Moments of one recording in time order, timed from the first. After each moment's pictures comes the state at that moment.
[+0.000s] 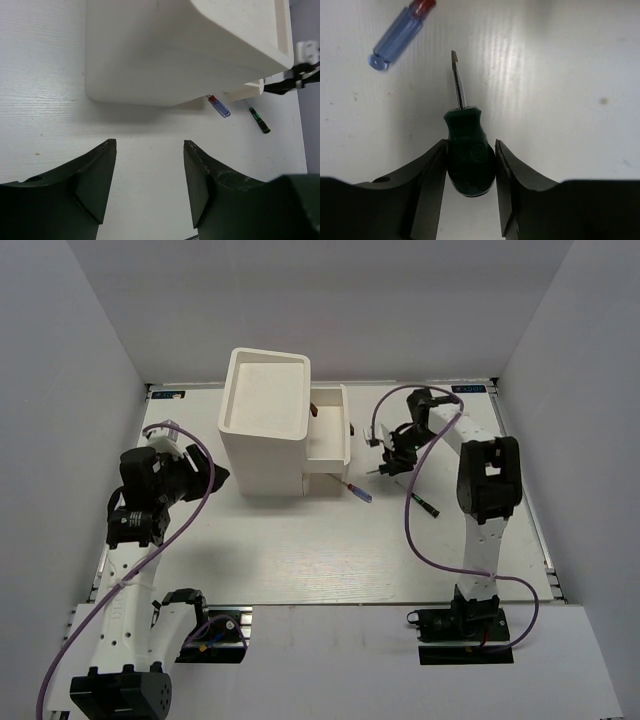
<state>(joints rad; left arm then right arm) 0.06 0.81 0.90 -0.57 0.38 -0.38 0.21 2.13 1.67 -1.01 -0.61 -1.50</state>
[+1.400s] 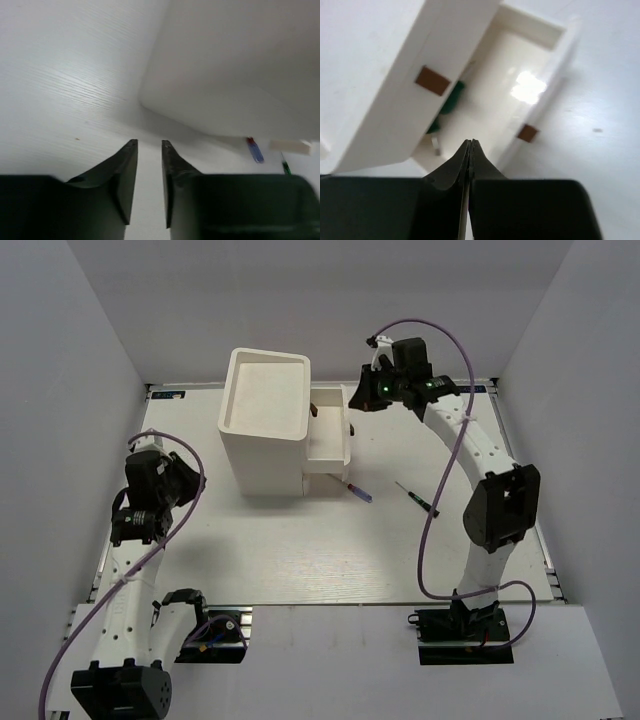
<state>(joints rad) 0.06 0.82 0.85 -0.58 0.12 -0.49 0.39 1.89 1.82 -0.53 -0.47 0.22</state>
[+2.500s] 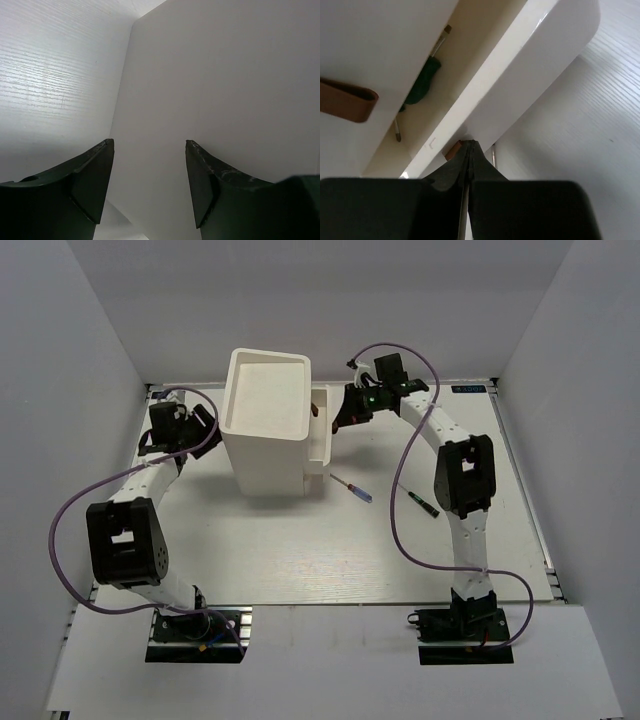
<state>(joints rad) 0.09 1.57 1.06 -0.08 0.34 -0.57 0.36 2.23 1.98 -0.55 -0.74 0.11</state>
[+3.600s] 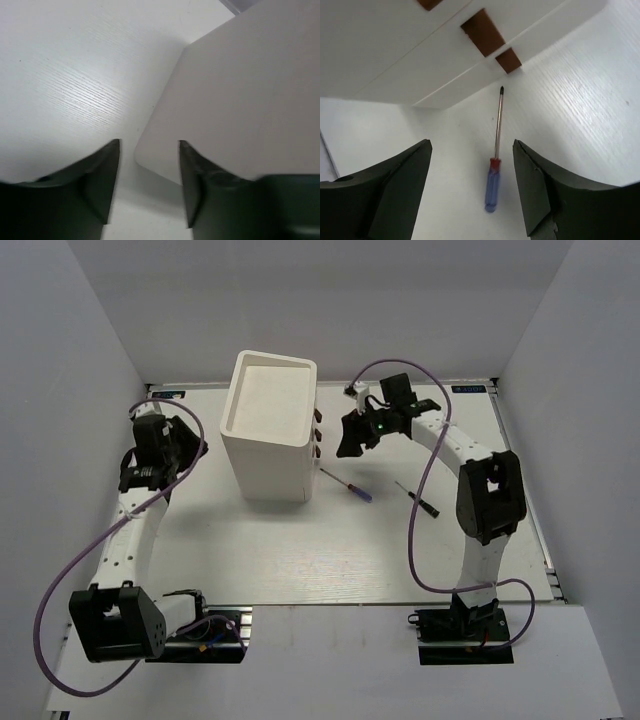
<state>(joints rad) 0.07 1.18 1.01 -0.38 -0.01 -0.56 0.40 1.95 1.62 -0.56 -0.70 -0.20</state>
